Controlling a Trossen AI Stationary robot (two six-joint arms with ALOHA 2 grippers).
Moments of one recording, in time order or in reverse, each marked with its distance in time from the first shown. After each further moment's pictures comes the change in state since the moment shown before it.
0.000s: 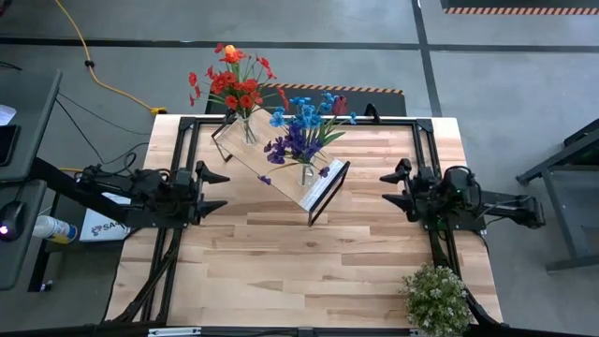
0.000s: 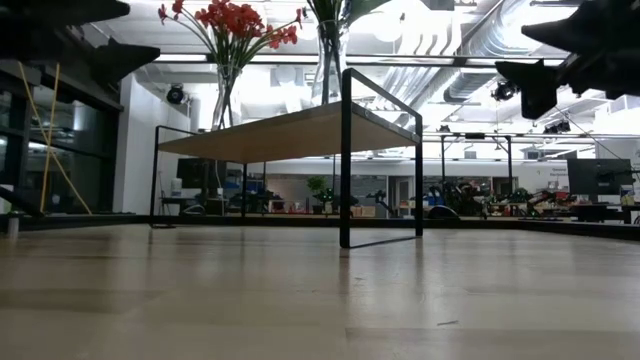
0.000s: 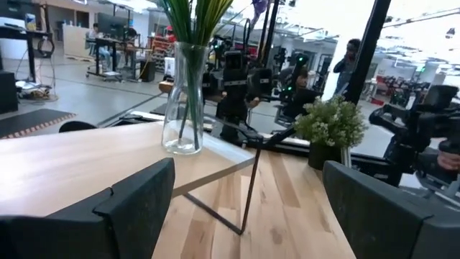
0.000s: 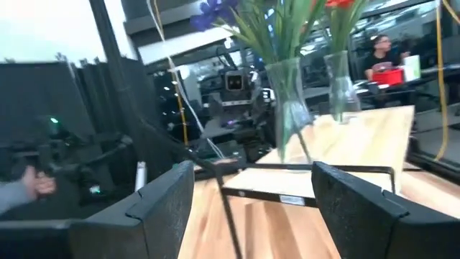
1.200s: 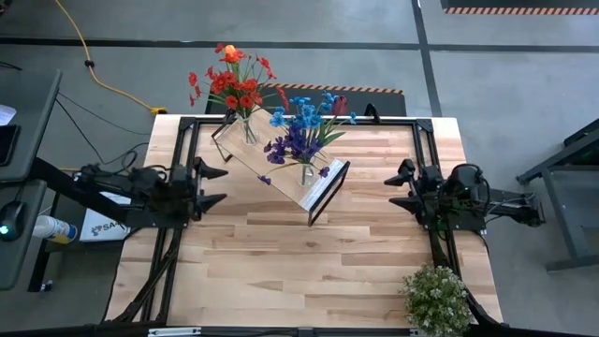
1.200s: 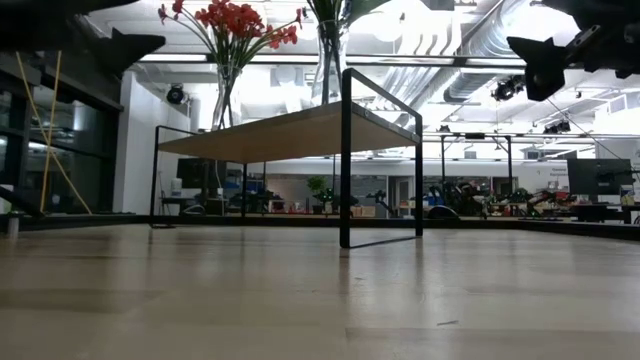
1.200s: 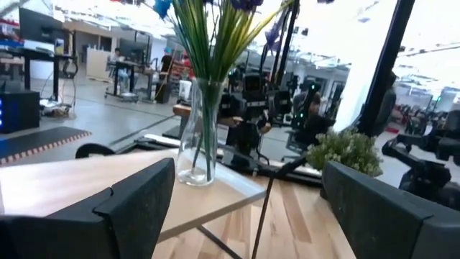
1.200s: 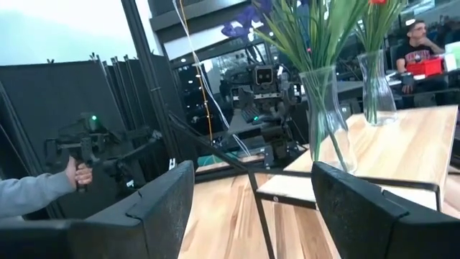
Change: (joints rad) left arm -0.001 0.057 0.001 0.142 -0.068 0.010; right arm 0.025 -0.002 0.104 -0.114 -0.065 0.026
